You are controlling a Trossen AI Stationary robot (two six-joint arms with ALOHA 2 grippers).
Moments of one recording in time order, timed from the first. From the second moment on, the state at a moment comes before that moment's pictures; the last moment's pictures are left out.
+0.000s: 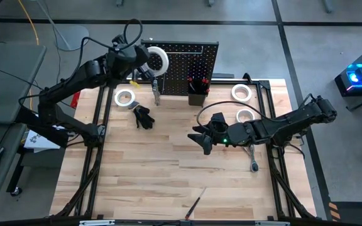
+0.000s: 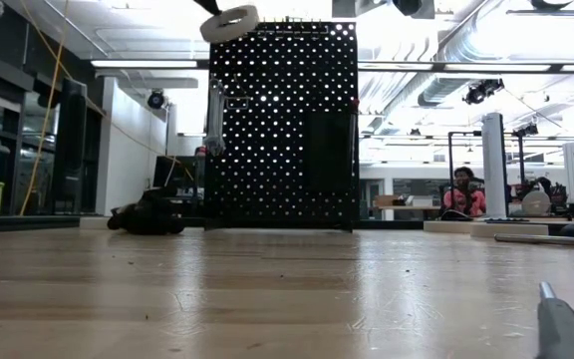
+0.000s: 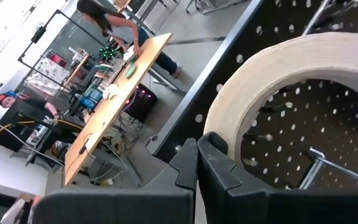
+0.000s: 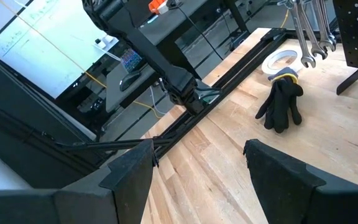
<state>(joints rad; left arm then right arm) 0.35 1.39 1.70 -0.74 -0.79 0.48 0.31 1.36 1.12 -0.03 0.50 0.81</state>
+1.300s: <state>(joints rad) 0.05 1.30 1.70 -0.75 -1.02 0.42 0.31 1.36 1.12 -0.03 0.50 0.81</state>
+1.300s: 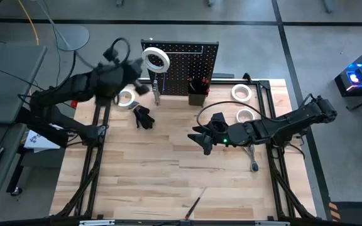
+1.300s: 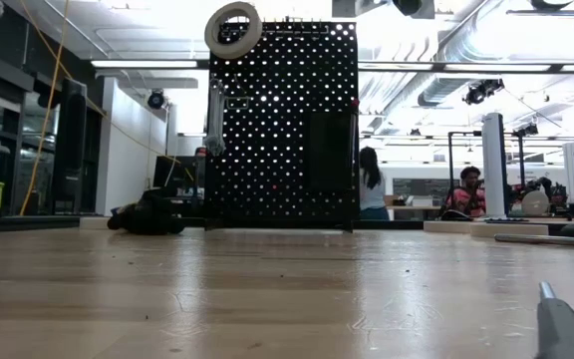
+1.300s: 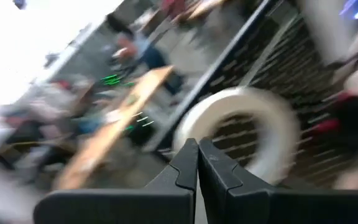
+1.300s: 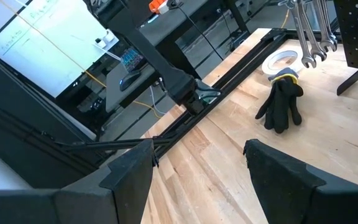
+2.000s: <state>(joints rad) -0.40 1.17 0.91 -0.80 -0.50 -0.98 0.29 1.36 1.12 -0.03 0.50 0.79</state>
